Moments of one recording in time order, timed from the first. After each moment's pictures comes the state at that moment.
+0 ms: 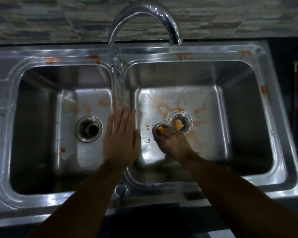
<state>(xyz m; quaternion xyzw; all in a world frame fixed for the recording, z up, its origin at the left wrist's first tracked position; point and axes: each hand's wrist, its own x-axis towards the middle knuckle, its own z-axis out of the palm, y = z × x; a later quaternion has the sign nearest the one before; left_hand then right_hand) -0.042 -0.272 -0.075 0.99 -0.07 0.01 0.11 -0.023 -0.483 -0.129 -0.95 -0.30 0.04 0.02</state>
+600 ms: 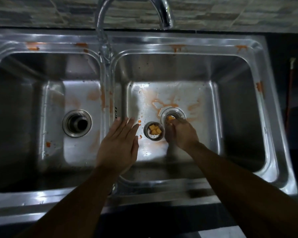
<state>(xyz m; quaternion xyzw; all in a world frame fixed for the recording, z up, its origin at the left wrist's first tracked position) -0.065 -0.288 -0.091 0.98 -0.16 0.01 0.13 -0.004 -0.539 -0.154 -0.97 -0.04 0.18 0.14</state>
